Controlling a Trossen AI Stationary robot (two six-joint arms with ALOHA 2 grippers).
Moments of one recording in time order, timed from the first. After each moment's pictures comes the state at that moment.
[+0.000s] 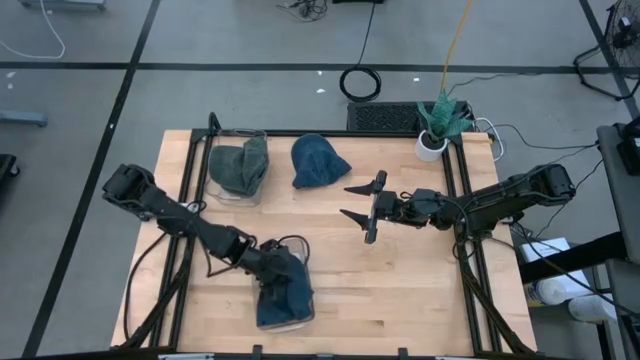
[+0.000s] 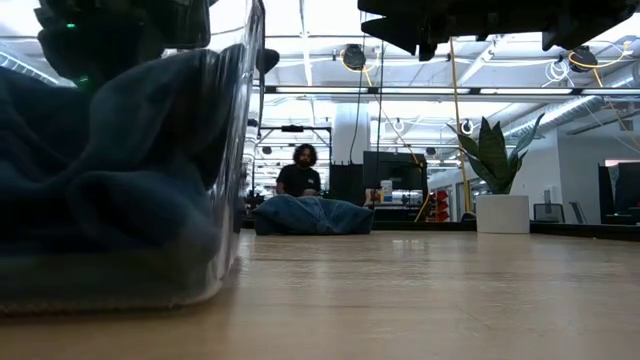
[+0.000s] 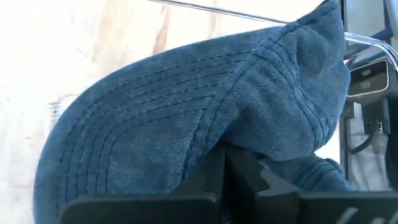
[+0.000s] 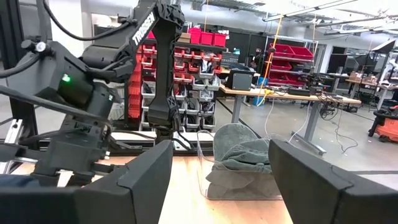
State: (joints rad) left arm -0.45 1.58 0.88 -0.32 0.01 -0.69; right arm 0.12 1.29 0.58 0.82 0.32 -0.12
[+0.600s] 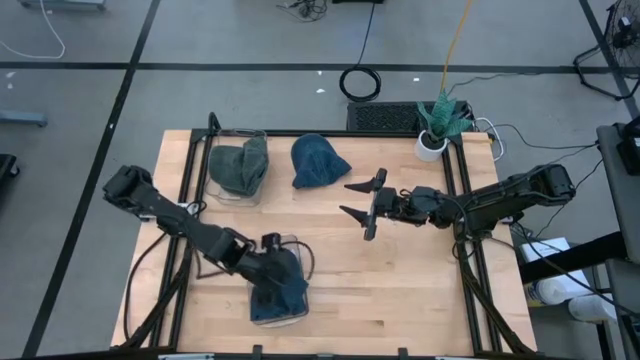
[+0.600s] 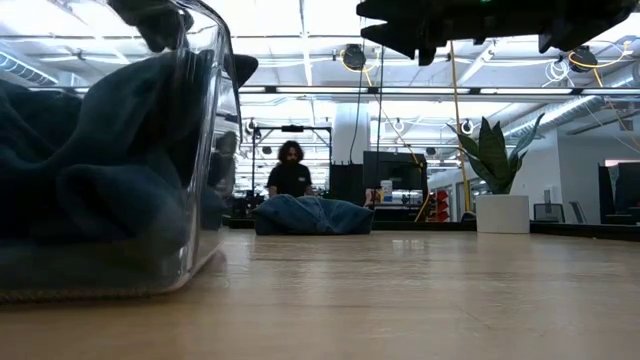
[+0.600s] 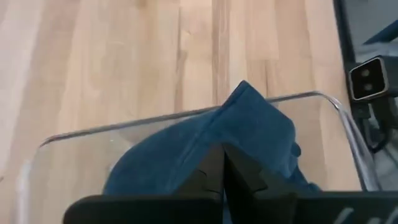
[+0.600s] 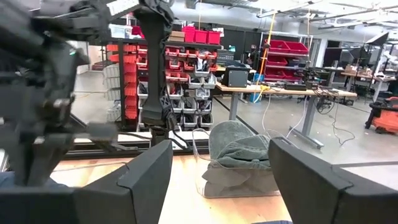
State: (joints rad) left arm -0.51 1.57 1.19 -0.60 -0.21 -0.48; right arm 0.10 1.29 0.58 0.82 0.31 -0.08
